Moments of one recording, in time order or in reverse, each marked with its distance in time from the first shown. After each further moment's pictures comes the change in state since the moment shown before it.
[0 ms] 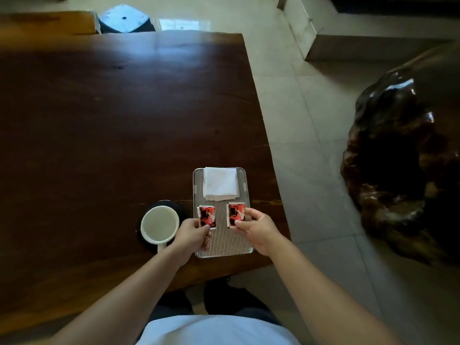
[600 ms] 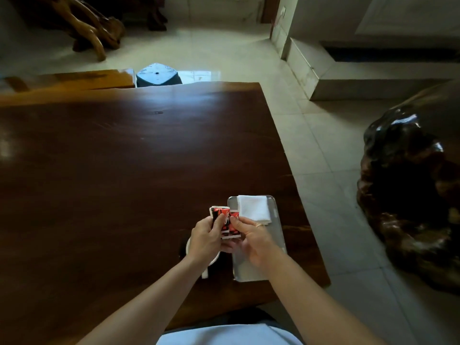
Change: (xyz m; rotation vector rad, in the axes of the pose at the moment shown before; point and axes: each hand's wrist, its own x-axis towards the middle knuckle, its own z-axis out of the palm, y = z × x) left_hand -0.065 0.048 -0.086 -0.154 0.018 0.442; right_hand -0.046 -0.003 0.140 0.203 -0.269 -0.164
